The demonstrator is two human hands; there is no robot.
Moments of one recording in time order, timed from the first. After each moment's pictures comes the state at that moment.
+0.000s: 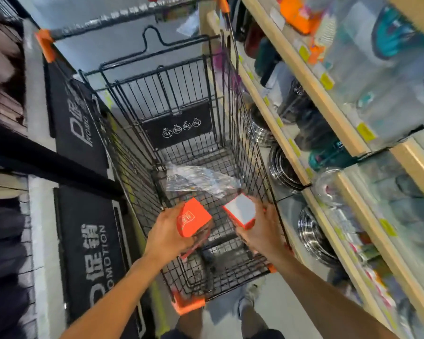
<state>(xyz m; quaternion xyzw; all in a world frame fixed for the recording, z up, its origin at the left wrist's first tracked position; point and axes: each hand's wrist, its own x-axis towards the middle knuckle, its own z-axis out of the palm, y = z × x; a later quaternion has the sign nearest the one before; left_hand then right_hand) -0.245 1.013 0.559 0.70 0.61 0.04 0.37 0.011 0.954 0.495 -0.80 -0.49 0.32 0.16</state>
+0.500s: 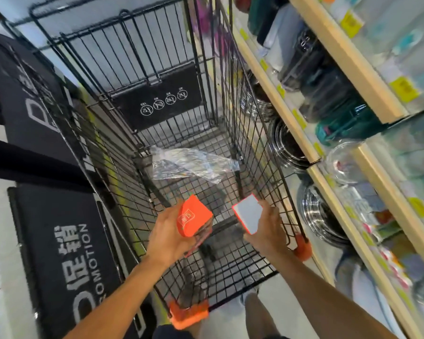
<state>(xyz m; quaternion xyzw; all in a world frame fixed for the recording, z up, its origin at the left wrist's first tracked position) -0.247 1.016 0.448 0.70 0.60 0.04 0.38 0.006 0.931 0.391 -0.84 -0.42 0.34 0.03</state>
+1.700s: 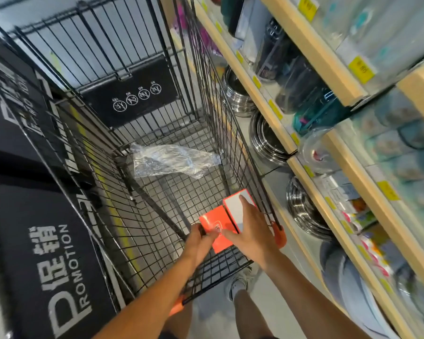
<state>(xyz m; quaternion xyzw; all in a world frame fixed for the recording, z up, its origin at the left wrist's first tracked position) -0.120 0.933 0.391 0.39 0.67 0.00 0.63 0.040 0.900 0.431 -0.77 -0.46 0.43 0.12</state>
